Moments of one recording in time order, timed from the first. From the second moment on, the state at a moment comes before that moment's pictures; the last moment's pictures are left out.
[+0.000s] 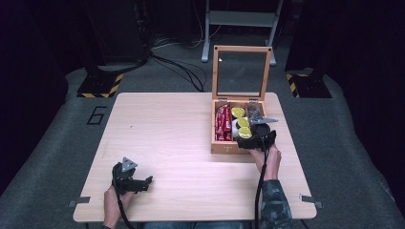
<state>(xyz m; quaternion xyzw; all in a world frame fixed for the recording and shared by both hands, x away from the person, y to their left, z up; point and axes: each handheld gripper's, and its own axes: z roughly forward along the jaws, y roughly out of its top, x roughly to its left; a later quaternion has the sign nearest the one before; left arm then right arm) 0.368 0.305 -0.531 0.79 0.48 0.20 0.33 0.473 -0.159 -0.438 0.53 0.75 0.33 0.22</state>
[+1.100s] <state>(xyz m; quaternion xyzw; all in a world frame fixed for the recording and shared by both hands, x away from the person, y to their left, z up) 0.367 0.304 -0.532 0.78 0.48 0.21 0.33 0.495 -0.145 -0.451 0.55 0.74 0.32 0.24</state>
